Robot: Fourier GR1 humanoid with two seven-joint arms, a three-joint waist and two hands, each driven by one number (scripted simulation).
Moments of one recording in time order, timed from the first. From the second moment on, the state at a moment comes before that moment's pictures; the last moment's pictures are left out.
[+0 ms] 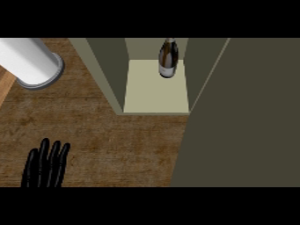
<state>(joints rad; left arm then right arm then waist) 0.27 0.58 -0.70 -2.07 0.59 0.61 -0.64 0.04 -0.03 0.25 -2.42 -0.23 0.24 0.72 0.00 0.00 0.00</state>
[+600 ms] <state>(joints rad) 0.40 0.71 -0.42 -2.13 0.76 0.44 -0.66 0.08 0.00 0.59 -2.42 -0.21 0.26 0.75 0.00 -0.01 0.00</state>
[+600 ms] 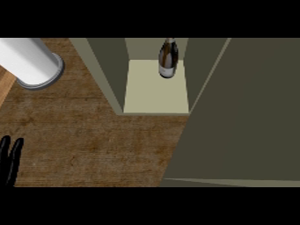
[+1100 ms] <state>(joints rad) 0.49 0.77 -0.25 -2.11 0.84 0.29 -0.65 0.04 -0.03 0.78 -2.44 -0.02 0.01 0.75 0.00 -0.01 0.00</state>
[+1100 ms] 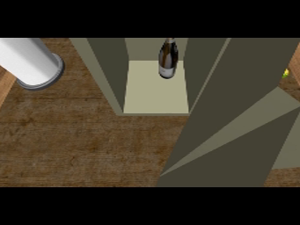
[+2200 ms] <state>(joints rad) 0.41 0.77 -0.15 -2.11 0.94 0.20 -0.51 -0.47 -0.17 0.87 -2.32 0.00 -0.42 0.76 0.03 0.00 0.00</state>
